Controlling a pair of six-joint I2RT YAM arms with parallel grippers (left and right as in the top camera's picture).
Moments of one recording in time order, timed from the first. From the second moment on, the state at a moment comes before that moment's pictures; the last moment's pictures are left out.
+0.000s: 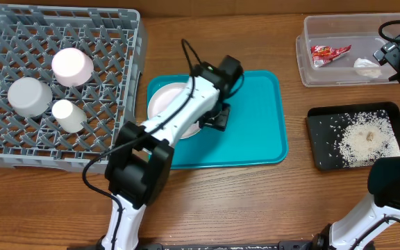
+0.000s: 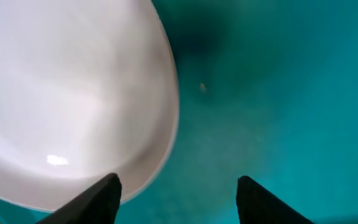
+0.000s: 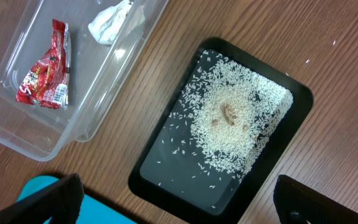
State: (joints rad) left arm -0.61 2.16 1.77 -1.15 -0.13 -0.38; right arm -0.31 1.96 2.23 -1.59 0.17 0.67
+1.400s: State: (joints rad) left arm -0.23 2.14 2.50 -1.20 0.16 -0.24; right arm -0.31 1.96 2.23 -1.59 0.17 0.67
